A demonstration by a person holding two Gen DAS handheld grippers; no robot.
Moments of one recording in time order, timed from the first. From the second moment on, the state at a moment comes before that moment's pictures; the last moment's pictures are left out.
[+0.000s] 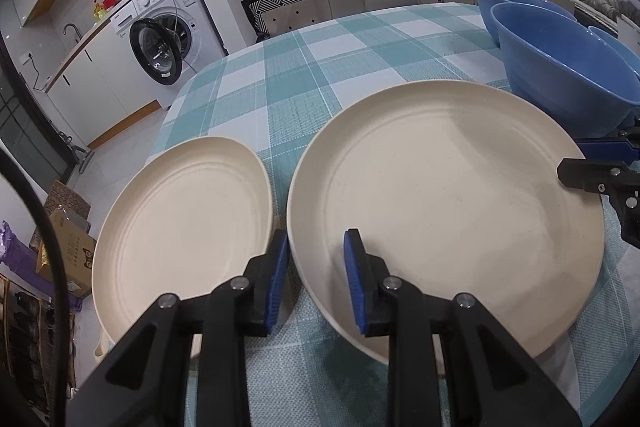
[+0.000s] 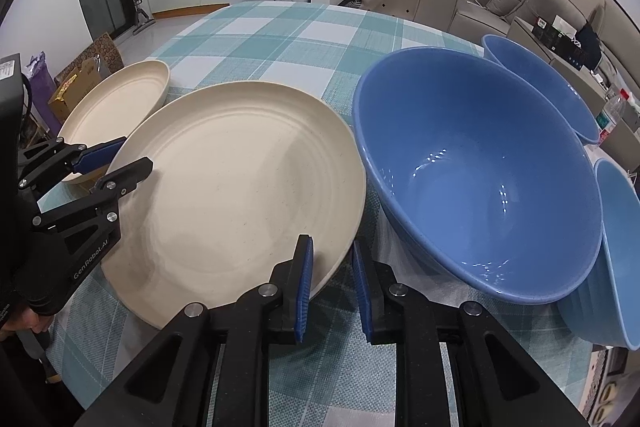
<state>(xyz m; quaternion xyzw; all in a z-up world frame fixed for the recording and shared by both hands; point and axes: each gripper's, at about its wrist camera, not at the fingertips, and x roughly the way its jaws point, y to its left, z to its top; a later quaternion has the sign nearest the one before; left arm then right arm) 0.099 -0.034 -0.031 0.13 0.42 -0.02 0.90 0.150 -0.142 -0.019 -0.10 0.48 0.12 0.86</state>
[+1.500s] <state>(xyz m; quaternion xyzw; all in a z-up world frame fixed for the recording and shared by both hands) 0.098 0.042 0.014 -0.06 0.42 -0.04 0.91 0.127 -0.126 0.038 -0.05 0.44 0.20 0.88</state>
